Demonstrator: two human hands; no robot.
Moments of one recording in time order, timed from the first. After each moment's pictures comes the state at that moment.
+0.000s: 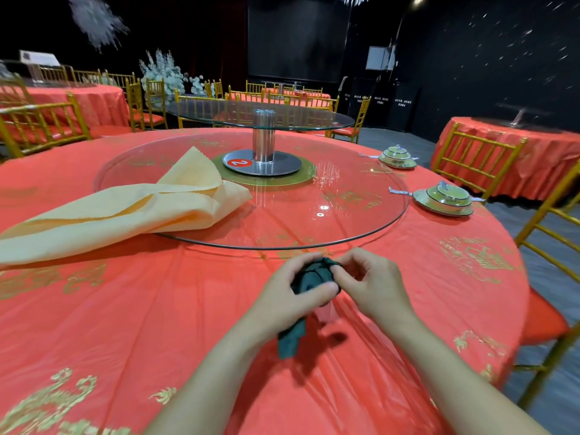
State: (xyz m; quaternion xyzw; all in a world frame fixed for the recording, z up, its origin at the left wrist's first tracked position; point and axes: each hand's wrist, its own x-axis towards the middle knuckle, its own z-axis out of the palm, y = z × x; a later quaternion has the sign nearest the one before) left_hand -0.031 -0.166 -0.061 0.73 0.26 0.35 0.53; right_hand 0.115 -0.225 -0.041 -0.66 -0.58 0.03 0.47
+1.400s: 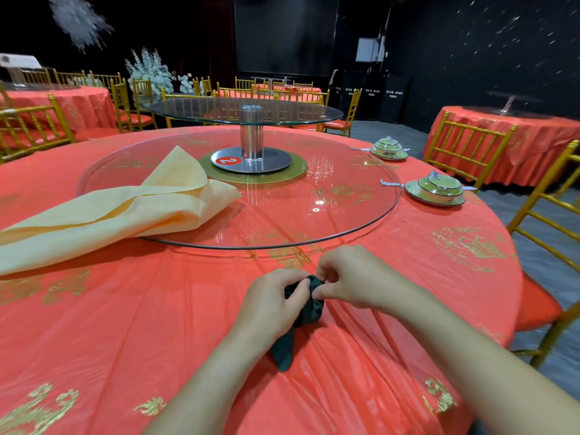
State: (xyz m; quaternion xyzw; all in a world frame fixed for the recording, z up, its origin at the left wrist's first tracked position) left_hand -0.024 -0.164 -0.077 0.80 0.34 0.37 0.33; right_hand 0.123 -0.215 -0.011 -0.70 -0.70 0.08 0.14
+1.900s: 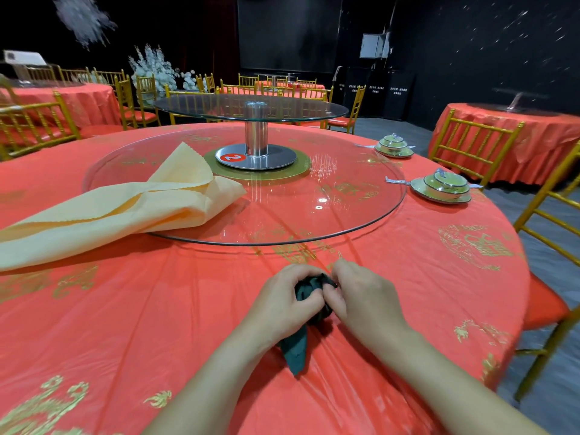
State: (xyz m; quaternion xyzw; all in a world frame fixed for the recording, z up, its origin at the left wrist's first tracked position) left_hand -0.022 -0.168 -0.074 0.81 0.29 0.33 0.38; right_hand 0.109 -0.236 -0.064 -0.68 -0.66 -0.14 0.28
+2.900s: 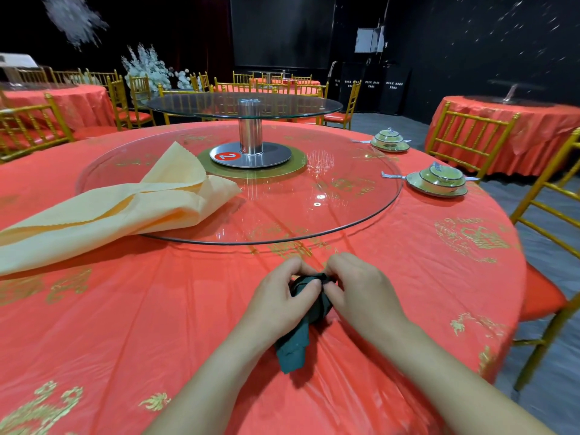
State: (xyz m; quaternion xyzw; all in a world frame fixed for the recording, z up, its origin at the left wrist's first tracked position) left_hand -0.020 -0.165 -0.080 0.79 0.30 0.37 0.39; right_hand 0.110 -0.236 -0.057 -0.69 -0.65 -0.06 0.31
